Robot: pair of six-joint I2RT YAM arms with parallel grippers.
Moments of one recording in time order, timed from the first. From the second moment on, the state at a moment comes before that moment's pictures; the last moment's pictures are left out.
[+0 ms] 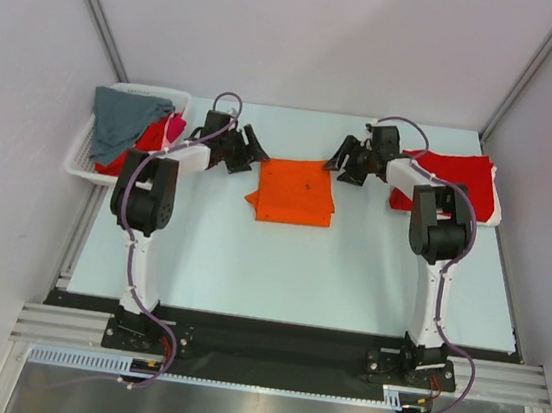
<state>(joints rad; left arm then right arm) -0.20 2.14 1.48 -0.07 0.37 -0.67 0.20 2.23 1.64 -0.19 -0.46 0.58</state>
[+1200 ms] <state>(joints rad) -0.26 2.23 1.51 0.00 0.37 -0.68 0.24 2.15 1.64 -0.42 0.09 0.41</state>
